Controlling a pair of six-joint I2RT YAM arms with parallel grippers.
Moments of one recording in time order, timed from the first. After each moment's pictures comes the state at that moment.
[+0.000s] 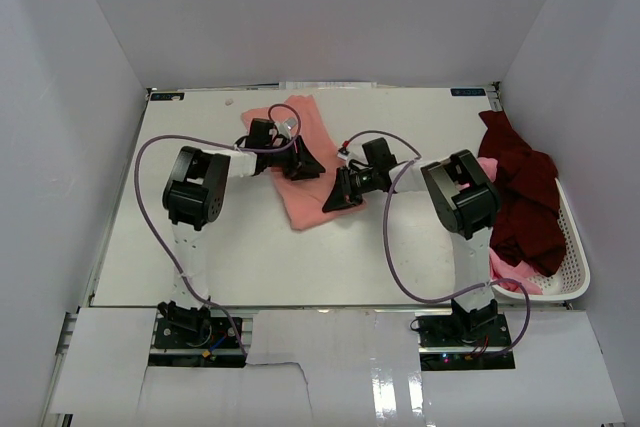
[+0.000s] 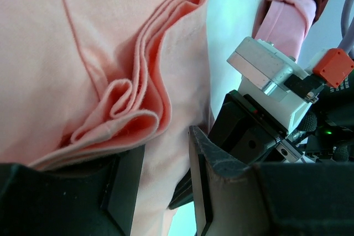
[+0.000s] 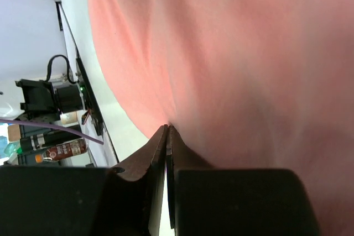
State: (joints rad) left arm -0.30 2.23 1.37 0.12 0.82 -0.72; right arm 0.48 2.12 1.18 0.06 -0.94 0.48
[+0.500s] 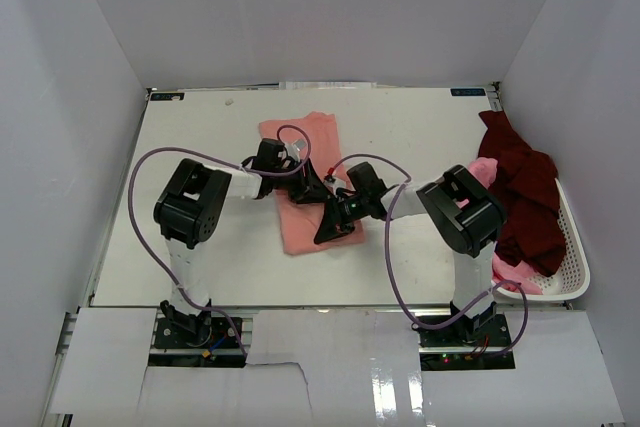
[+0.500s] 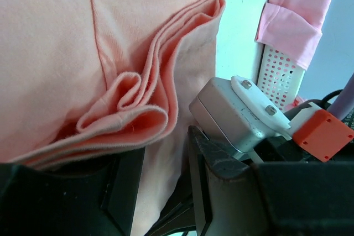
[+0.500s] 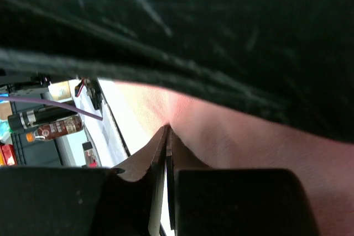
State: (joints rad) left arm -0.42 2.03 1.07 0.21 0.75 -0.76; right arm 0.66 1.97 0.93 0.16 -0.88 0.56
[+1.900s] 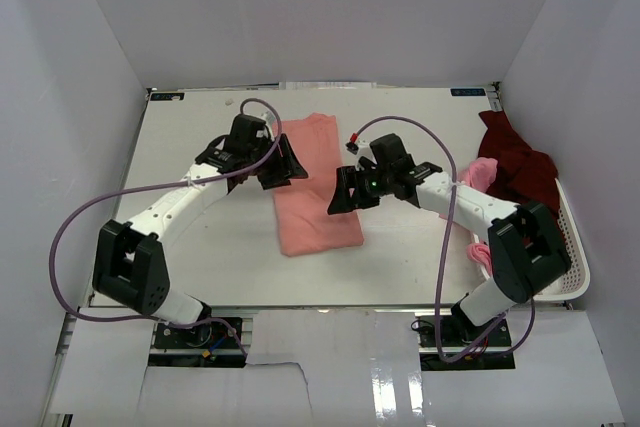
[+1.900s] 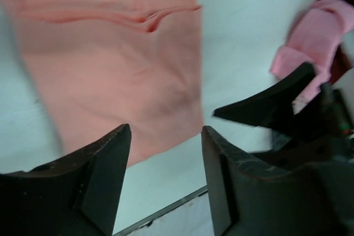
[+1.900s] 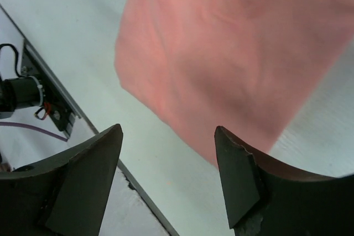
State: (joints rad) left arm -0.44 1.50 1.20 -0.44 0.29 -0.69; right arm 0.61 1.54 1.01 -0.27 -0.54 0.36
